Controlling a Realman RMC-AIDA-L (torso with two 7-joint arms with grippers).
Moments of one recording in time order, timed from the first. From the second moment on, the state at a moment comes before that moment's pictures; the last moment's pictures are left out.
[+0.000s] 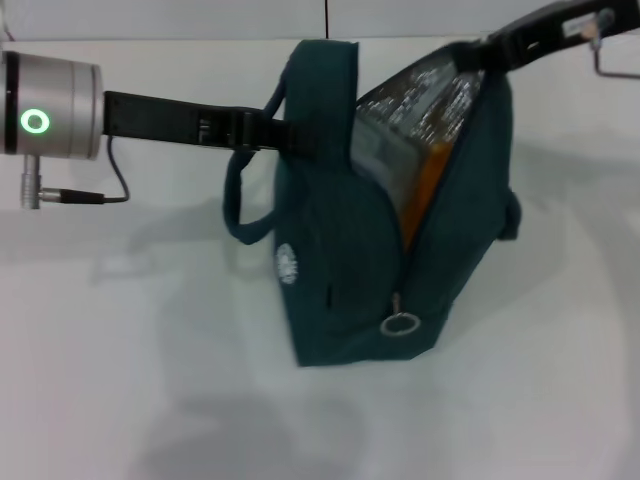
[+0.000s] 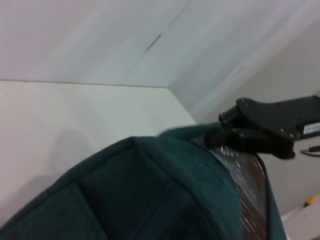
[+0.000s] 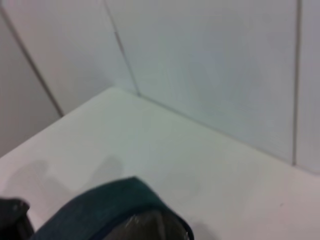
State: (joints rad) left arm -0.60 -2.08 0.90 1.06 1.97 1.65 -2.38; right arm 0.76 2.00 -1.12 -1.28 -2.20 -1.43 2.48
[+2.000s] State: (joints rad) left arm -0.66 -2.08 0.91 0.76 1.91 1.55 -2.26; right arm 0.62 2.01 -1.01 -1.30 -2.01 -1.42 2.32
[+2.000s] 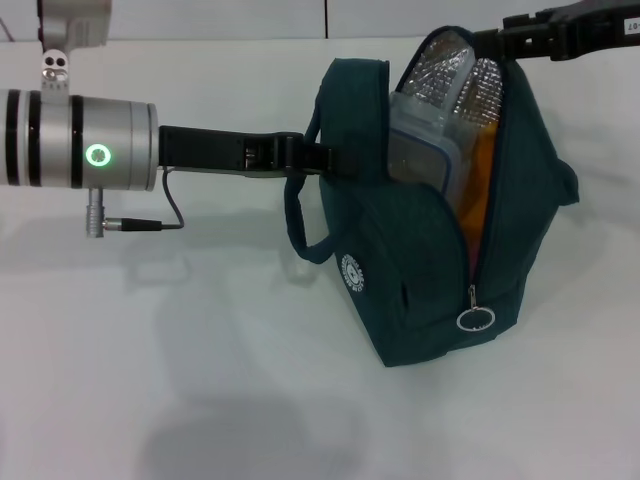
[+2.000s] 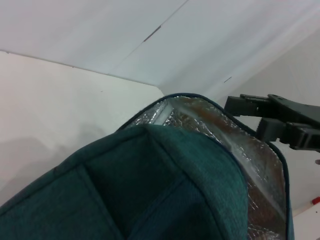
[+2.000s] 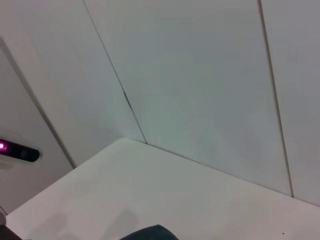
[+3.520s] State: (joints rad) left arm -0.65 -2.08 0.88 0.76 1.91 1.55 -2.26; right arm 0.39 2.01 -0.97 -1.05 -1.86 -1.84 1.50
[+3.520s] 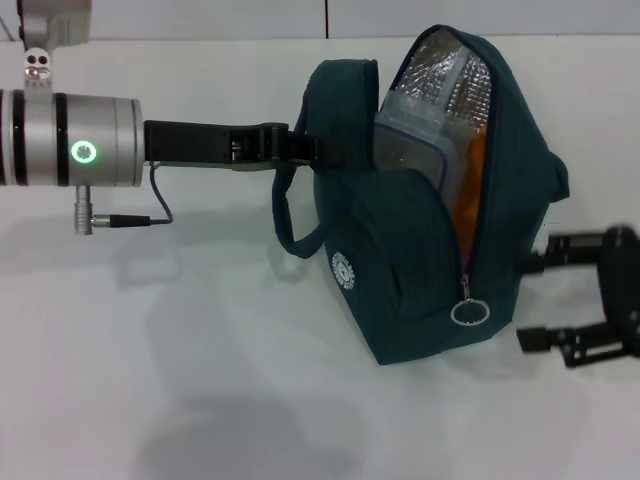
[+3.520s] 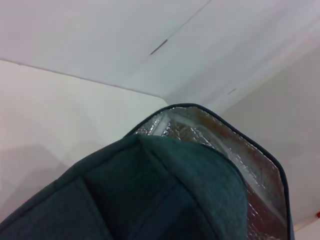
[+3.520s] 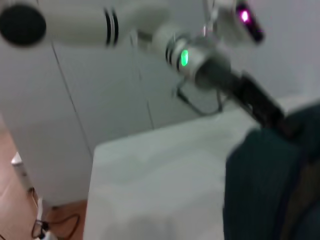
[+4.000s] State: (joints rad) left arm -0.65 -2.08 0.88 0.76 1.91 1.54 -2.25; right arm 0.44 2.01 -0.97 -0.81 -1.90 -1.72 1.40
